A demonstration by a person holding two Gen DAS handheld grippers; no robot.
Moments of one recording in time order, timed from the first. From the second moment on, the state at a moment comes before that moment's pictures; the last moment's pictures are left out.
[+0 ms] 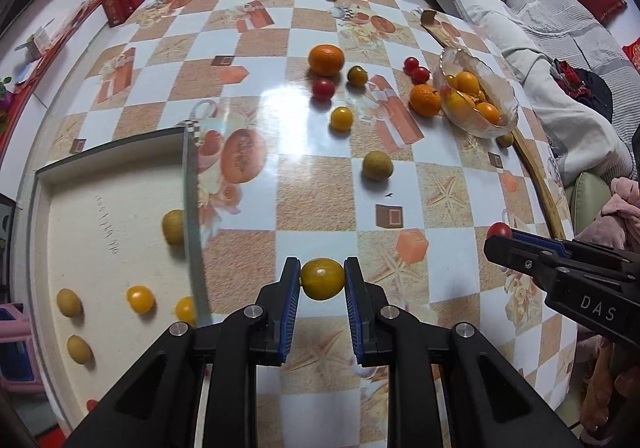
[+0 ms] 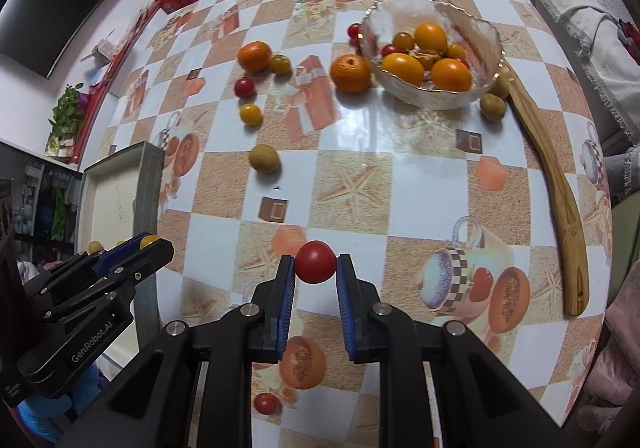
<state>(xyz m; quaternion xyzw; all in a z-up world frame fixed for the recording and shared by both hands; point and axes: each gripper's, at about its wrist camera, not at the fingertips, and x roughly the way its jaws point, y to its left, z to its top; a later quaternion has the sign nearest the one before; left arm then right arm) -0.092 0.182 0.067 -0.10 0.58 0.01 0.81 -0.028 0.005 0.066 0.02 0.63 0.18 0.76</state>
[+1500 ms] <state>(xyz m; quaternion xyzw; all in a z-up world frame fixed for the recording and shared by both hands) -0.108 0.384 0.018 -0.07 0.61 0.12 0.78 -0.166 0.255 0.011 -0.22 0.63 0.37 0.65</state>
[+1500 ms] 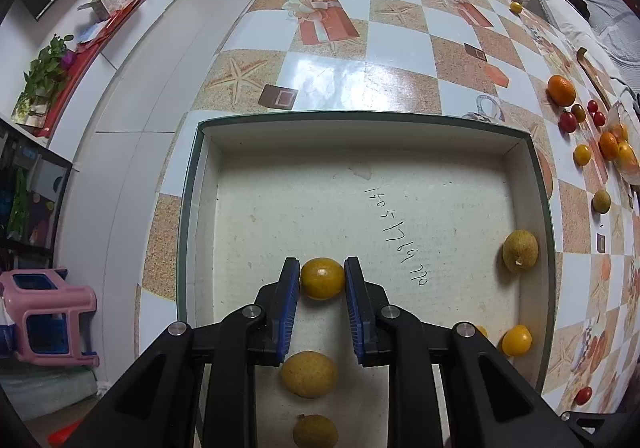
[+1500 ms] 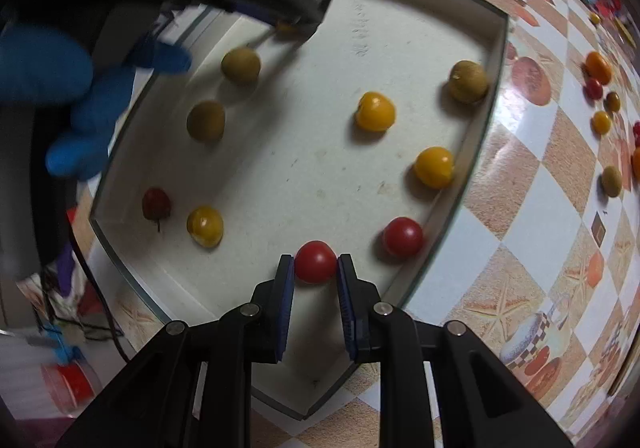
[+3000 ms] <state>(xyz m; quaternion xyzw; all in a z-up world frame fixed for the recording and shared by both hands) -0.056 0.168 0.047 -0.02 0.60 -0.02 0.80 -0.164 0.032 0.020 -0.09 0.64 0.20 0.73</state>
